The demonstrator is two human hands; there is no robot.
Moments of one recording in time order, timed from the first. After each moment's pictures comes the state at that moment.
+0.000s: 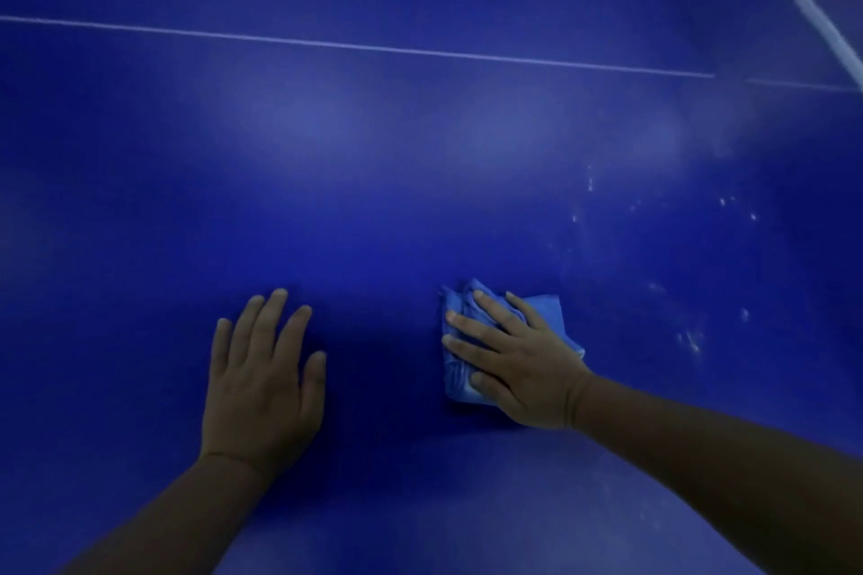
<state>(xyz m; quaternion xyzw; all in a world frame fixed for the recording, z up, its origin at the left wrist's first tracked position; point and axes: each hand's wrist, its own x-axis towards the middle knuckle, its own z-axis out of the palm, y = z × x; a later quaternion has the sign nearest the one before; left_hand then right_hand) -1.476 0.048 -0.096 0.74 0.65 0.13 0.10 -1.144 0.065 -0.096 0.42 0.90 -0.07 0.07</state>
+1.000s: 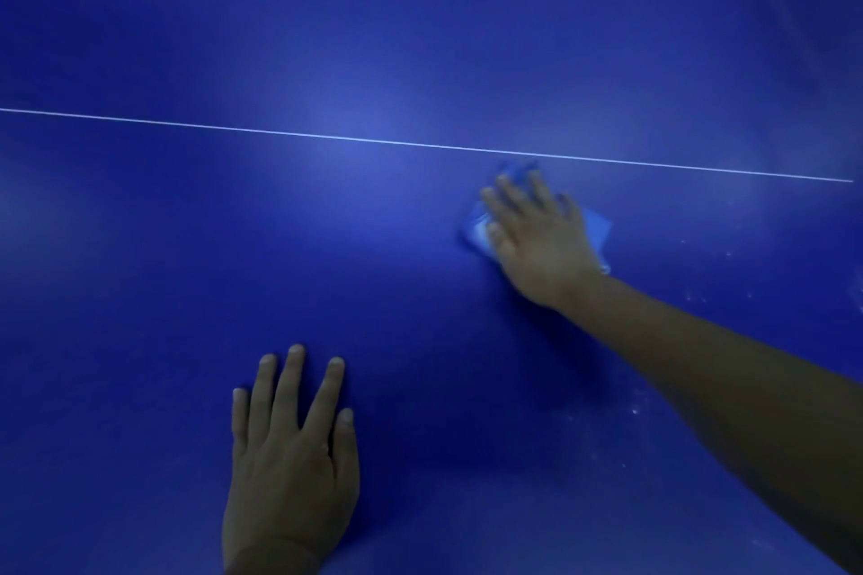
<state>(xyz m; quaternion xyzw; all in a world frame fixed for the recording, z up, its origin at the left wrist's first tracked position) -1.383 0.193 -0.111 0.66 0.74 0.10 0.10 -1.123 0.407 -0.108 0.59 0.81 -0.02 0.02</state>
